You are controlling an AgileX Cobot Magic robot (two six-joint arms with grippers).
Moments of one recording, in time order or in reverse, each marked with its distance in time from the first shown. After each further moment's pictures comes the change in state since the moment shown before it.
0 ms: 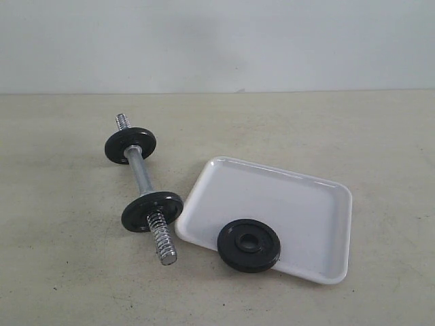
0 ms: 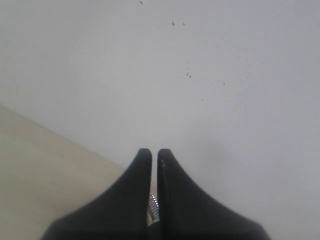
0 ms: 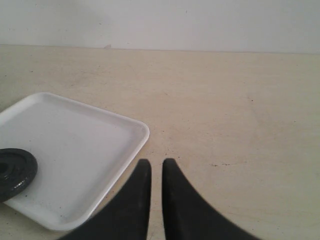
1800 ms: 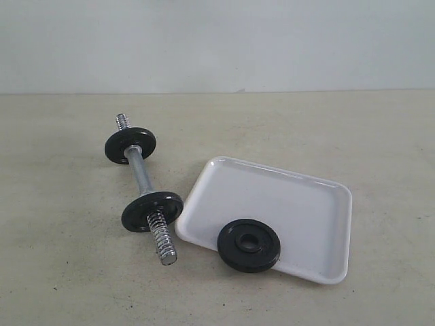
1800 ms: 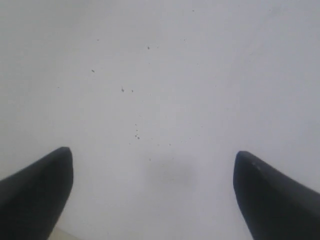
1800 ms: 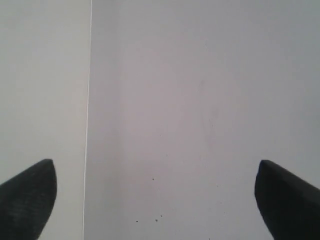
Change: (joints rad) left arm 0.000 -0.001 -0.258 0.525 0.068 -0.587; right arm 0.000 -0.002 -0.127 -0.470 -1.053 0.801
